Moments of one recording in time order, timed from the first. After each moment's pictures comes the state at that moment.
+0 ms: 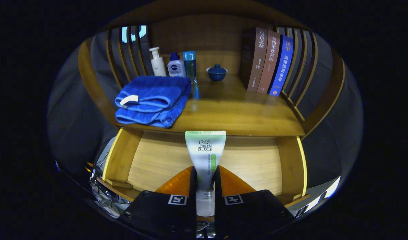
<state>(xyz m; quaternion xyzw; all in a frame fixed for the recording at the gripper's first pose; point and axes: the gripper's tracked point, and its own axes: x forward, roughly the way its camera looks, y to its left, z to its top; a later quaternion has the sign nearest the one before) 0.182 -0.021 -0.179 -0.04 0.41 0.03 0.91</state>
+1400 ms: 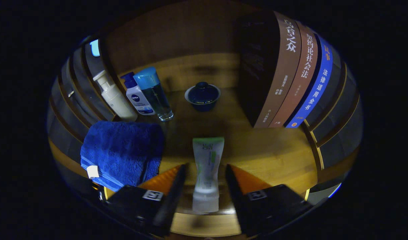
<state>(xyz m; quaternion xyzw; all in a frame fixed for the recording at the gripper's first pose) 0.351 -0.034 -0.199 -0.01 0.43 0.00 0.90</state>
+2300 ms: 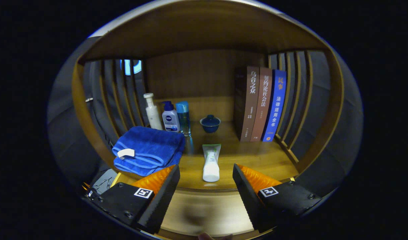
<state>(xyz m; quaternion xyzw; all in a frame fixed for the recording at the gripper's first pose) 0.229 -0.019 -0.110 -0.03 0.20 0.02 0.98</state>
